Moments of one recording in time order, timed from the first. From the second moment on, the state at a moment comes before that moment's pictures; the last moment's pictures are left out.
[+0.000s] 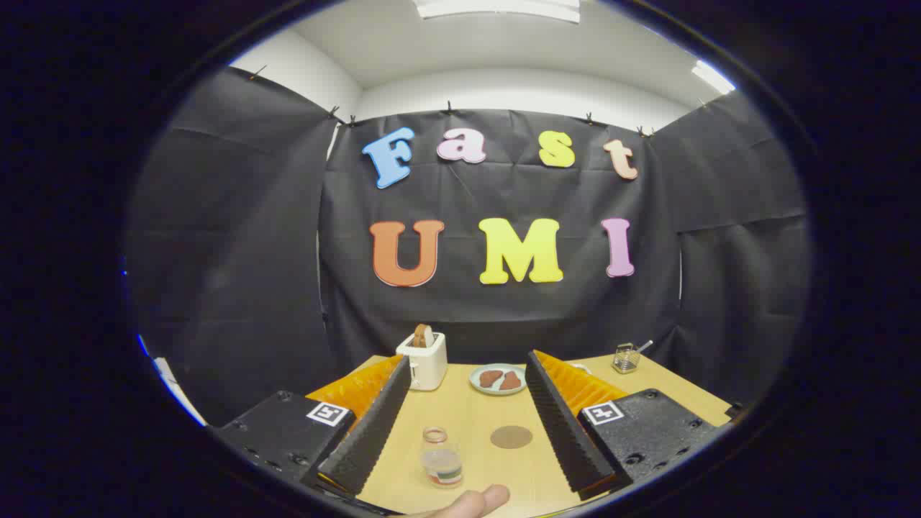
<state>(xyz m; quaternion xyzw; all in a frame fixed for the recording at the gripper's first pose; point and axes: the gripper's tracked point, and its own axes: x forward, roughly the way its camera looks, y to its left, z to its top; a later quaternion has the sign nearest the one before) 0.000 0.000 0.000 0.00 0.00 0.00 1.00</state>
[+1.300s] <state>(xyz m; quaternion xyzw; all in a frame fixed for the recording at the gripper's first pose) -0.034 0.022 -0.067 0.01 0.01 -0.02 1.00</state>
